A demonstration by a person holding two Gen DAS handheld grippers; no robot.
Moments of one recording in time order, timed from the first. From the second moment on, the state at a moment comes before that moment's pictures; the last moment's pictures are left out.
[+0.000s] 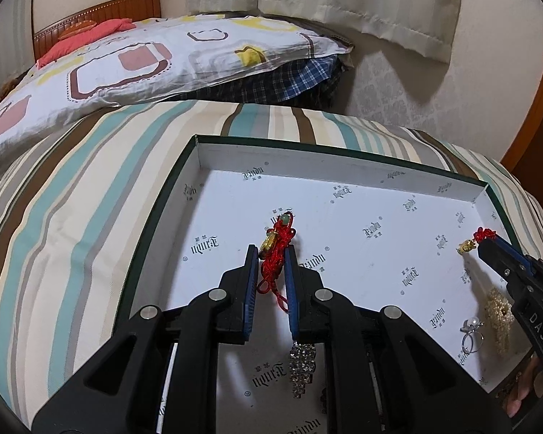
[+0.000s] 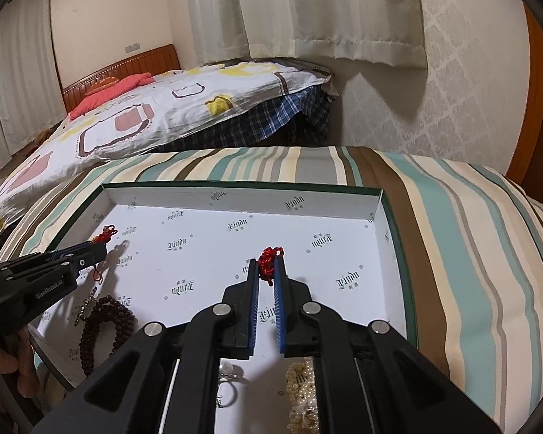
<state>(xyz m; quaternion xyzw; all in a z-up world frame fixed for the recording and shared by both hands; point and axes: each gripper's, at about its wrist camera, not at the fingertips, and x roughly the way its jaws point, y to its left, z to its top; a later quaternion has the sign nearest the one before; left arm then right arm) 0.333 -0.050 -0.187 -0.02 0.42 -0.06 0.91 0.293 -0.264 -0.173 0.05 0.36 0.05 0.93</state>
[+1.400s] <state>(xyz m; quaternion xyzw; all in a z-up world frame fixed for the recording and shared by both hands) 0.294 -0.054 -0.156 -0.02 0.38 -0.06 0.92 0.260 -0.259 -0.156 0.04 0.33 0.05 0.94</state>
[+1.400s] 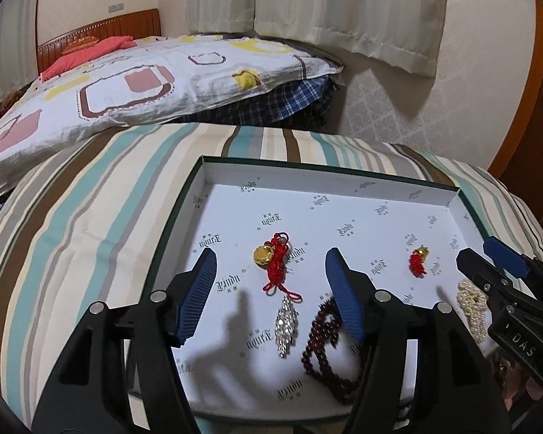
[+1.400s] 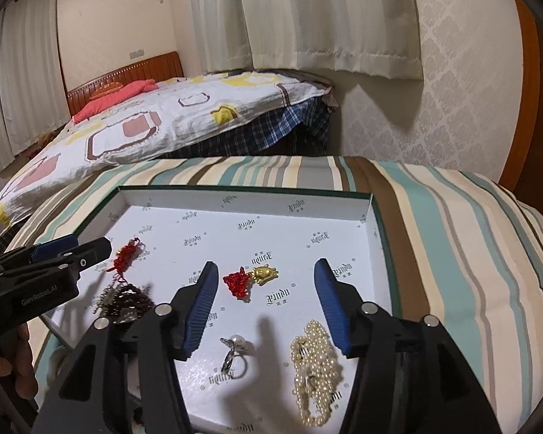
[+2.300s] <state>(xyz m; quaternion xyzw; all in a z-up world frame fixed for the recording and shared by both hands) 0.166 -0.026 -0.131 -0.05 0.33 -0.06 0.94 0.136 -0.270 -0.139 0.04 0.30 0.03 0.95</state>
